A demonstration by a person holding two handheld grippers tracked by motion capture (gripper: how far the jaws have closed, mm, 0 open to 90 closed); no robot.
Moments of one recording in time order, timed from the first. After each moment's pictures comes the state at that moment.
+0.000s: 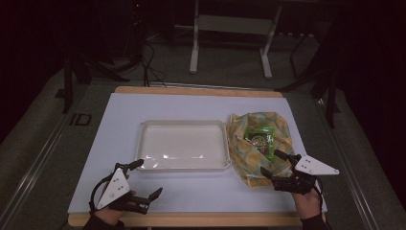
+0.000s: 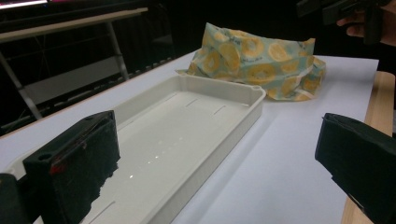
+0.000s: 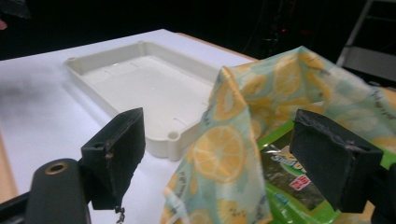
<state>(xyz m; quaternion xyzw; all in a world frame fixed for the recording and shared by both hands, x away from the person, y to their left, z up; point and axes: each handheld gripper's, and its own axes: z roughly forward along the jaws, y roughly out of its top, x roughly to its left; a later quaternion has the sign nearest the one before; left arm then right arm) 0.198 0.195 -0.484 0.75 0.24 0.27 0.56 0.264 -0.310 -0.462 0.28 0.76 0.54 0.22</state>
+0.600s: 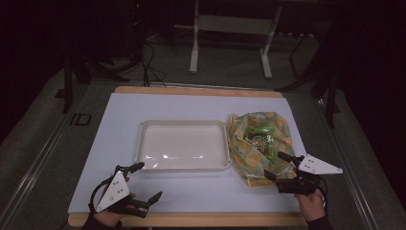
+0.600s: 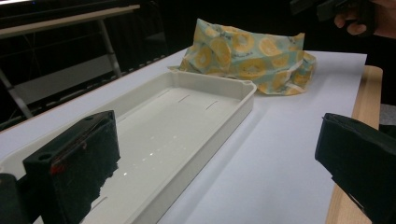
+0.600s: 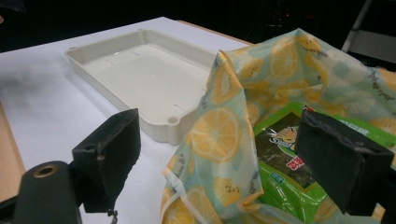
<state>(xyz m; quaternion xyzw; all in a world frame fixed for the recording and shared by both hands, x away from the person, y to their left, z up) 0.194 0.194 -0.487 0.75 0.23 0.26 0.56 0.264 -0.320 -0.460 0.29 0.77 0.52 0.20</state>
